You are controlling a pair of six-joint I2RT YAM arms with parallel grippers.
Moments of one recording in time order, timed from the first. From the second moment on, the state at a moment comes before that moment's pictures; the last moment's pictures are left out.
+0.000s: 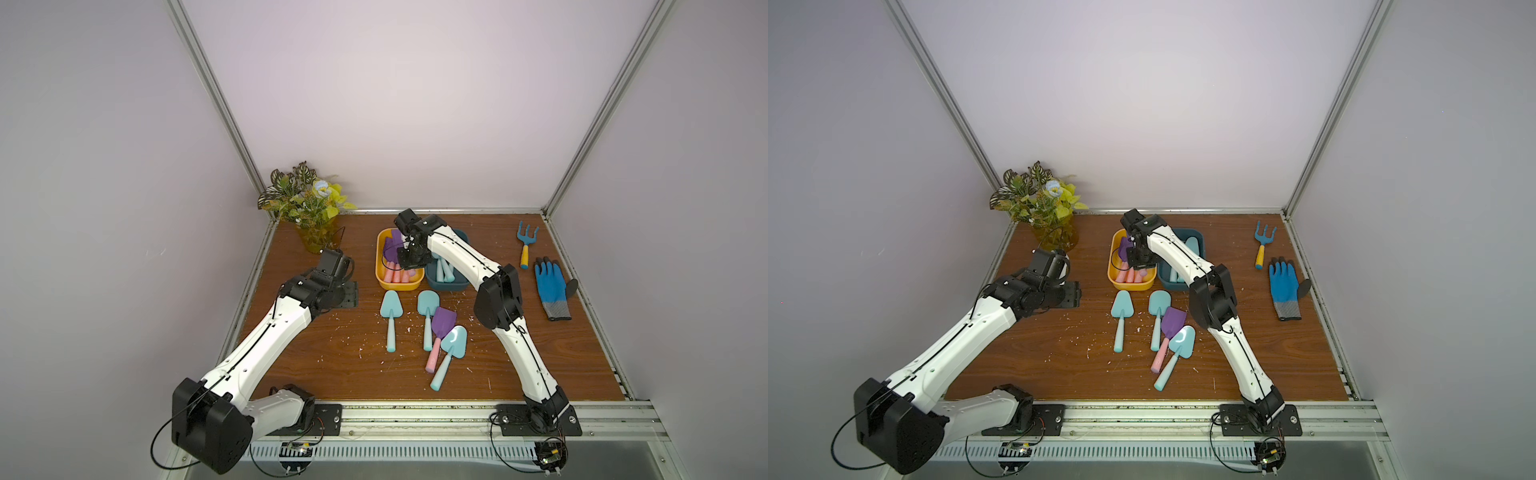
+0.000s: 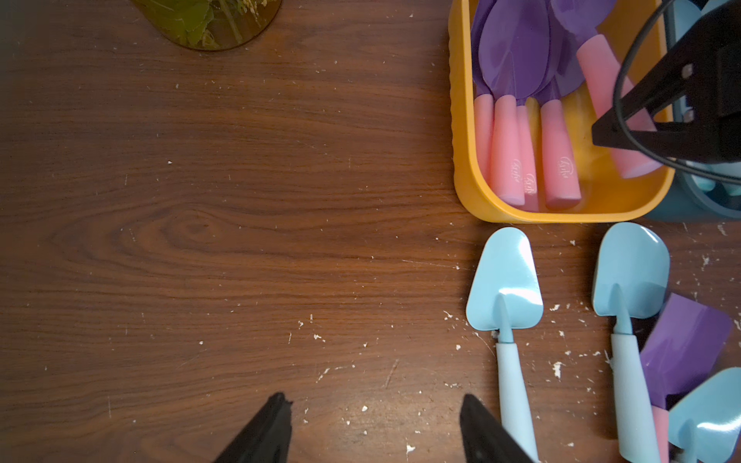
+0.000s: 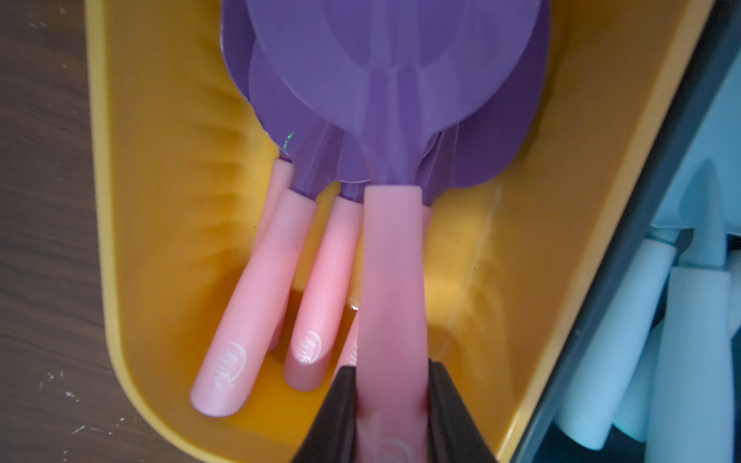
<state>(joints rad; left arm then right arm) -0.40 1.18 1.02 -0.84 -0.13 -0.37 0.68 2.45 2.40 -1.21 0.05 0.43</state>
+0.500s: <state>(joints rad) -0.40 1.18 1.02 -0.84 -0.14 -0.36 0.69 2.48 2.40 -1.21 0.05 0.45</state>
